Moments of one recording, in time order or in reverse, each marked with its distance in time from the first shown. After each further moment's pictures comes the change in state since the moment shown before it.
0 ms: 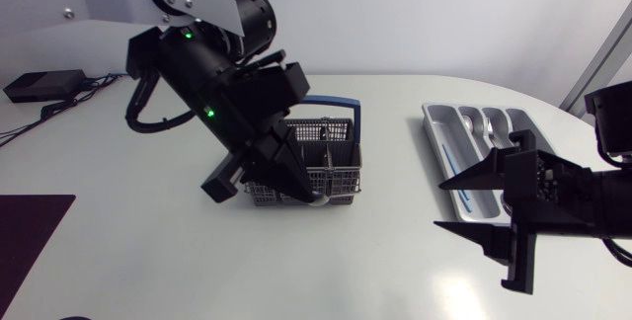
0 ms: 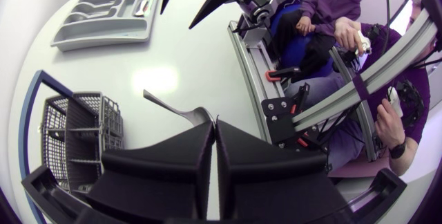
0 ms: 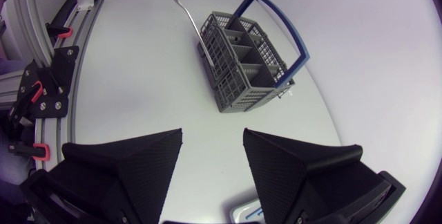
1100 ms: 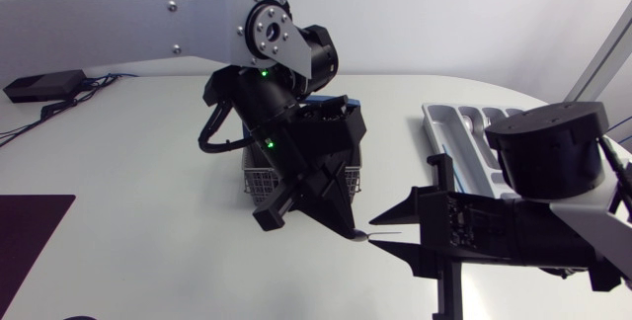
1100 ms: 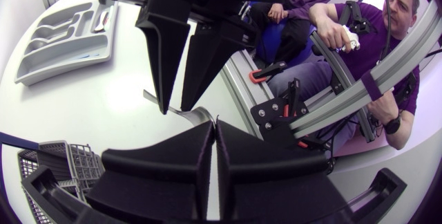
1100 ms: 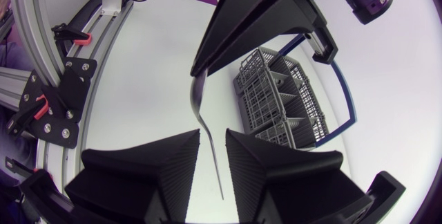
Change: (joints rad) left arm -0.129 0.153 0.063 0.003 0.050 0.094; right arm 0.431 0.090 -0.090 0.278 0.151 0.195
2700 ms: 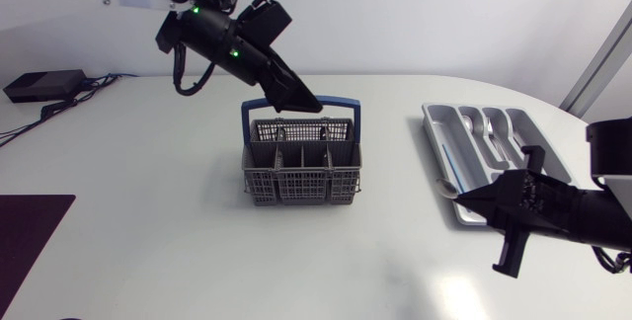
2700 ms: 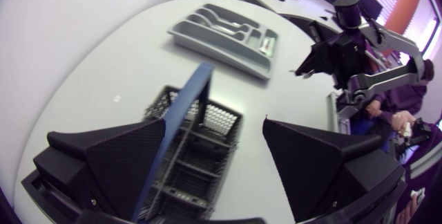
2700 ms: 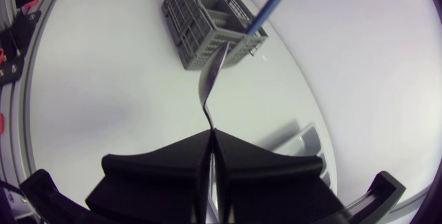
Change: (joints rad) left arm 0.328 -0.007 0.086 0.473 -0.138 -0.611; right arm -0.724 -0.006 -0.101 0.017 -0.173 -0.359
